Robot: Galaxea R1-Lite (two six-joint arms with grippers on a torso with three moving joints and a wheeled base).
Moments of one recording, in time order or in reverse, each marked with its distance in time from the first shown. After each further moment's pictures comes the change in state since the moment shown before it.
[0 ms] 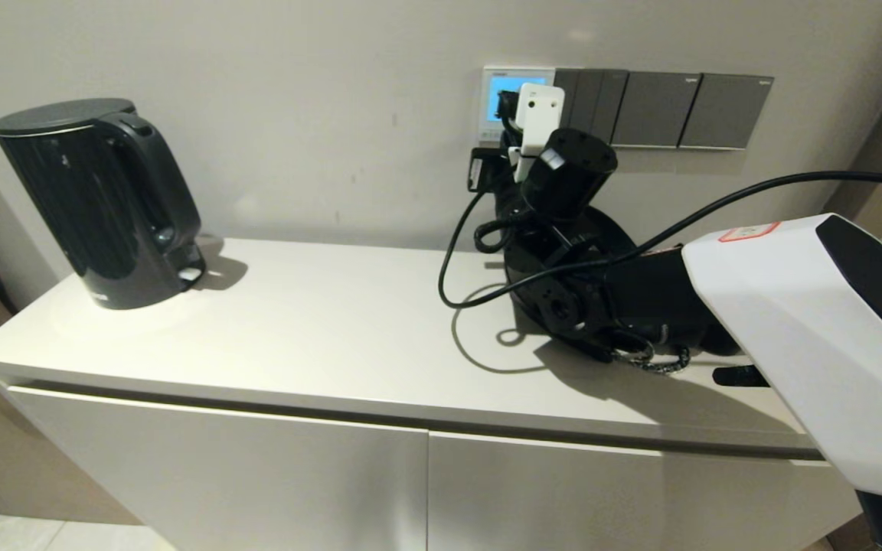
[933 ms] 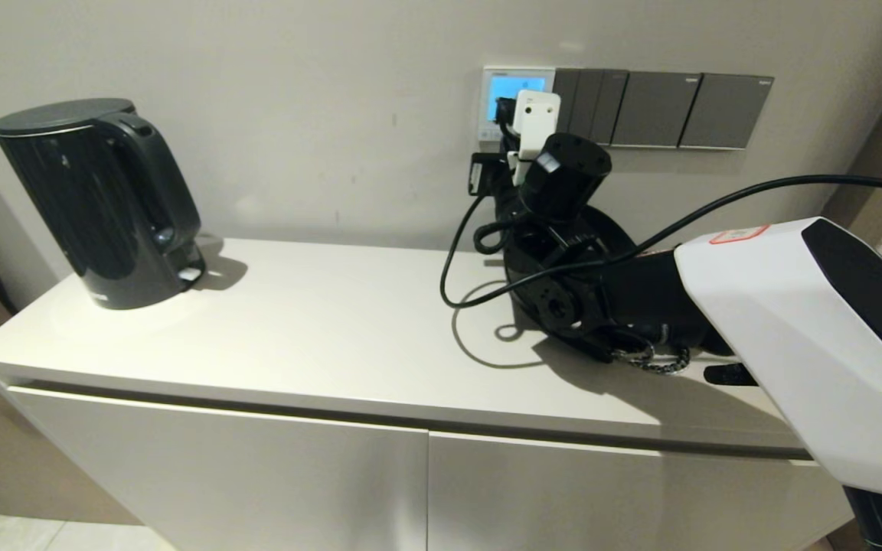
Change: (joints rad) left arm 0.000 0.000 0.000 0.000 0.000 0.000; right arm -0.012 0.026 -0.026 0.020 0.006 -0.002
